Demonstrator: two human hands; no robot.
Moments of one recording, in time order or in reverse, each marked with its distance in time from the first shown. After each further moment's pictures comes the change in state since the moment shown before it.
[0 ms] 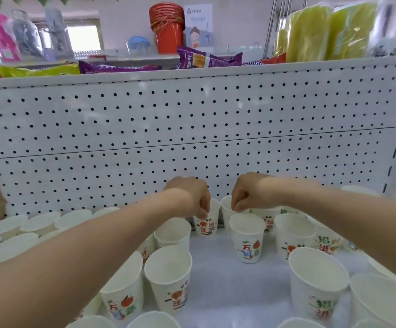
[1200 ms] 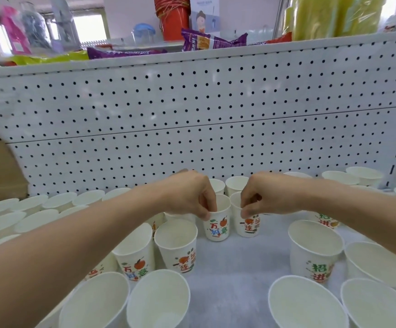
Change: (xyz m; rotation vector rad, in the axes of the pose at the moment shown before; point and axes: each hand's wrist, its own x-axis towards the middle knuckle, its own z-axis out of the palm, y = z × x) left_hand -0.061 0.011 -0.006 -0.163 -0.104 0.181; right_hand -0.061 -0.023 0.021 0.023 0.006 -0.068
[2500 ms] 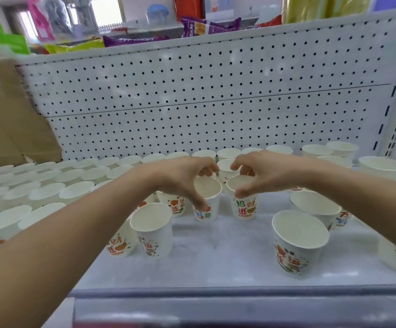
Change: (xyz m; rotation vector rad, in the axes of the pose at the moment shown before) left_hand -0.064 0.072 0.010 -0.114 -0.005 -0.158; right_hand -0.081 -0.010 0.001 0.108 0.069 -0.021
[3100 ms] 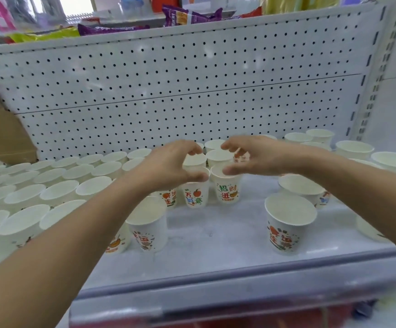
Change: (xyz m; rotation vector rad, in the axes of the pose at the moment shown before) left_hand -0.006 -0.002 0.012 0.012 0.310 0.021; right_hand -0.017 -0.009 -0.003 0.087 0.114 0.062
